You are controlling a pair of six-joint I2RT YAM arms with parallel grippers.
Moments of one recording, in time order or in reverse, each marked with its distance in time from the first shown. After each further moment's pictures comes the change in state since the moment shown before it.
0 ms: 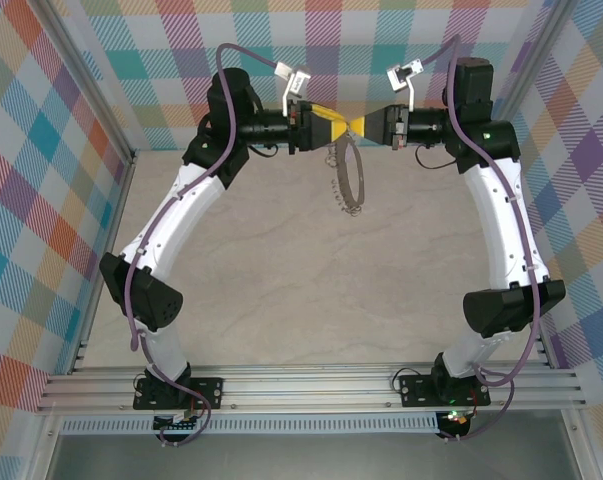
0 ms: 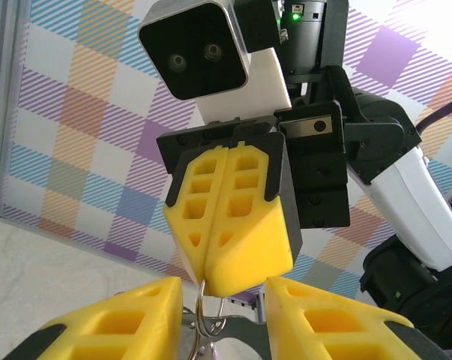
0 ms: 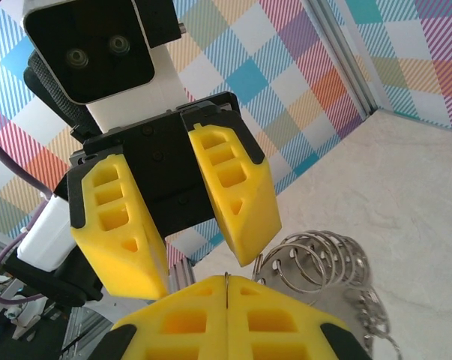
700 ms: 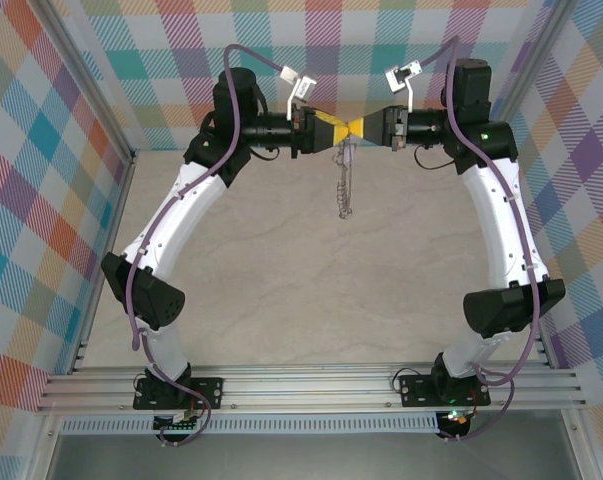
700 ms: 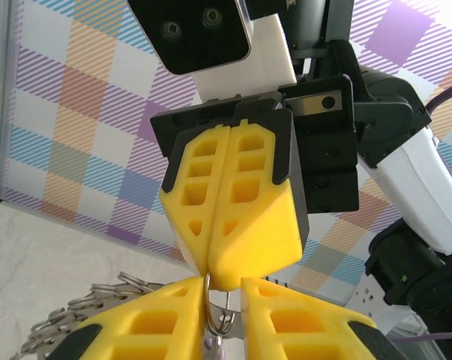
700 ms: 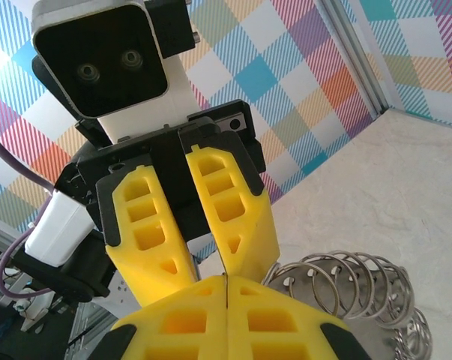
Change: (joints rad) left arm -0.013 0.014 0.042 -0.128 -0.002 0.090; right arm 0.000 -0.002 -0.022 0.028 -0.029 0.003
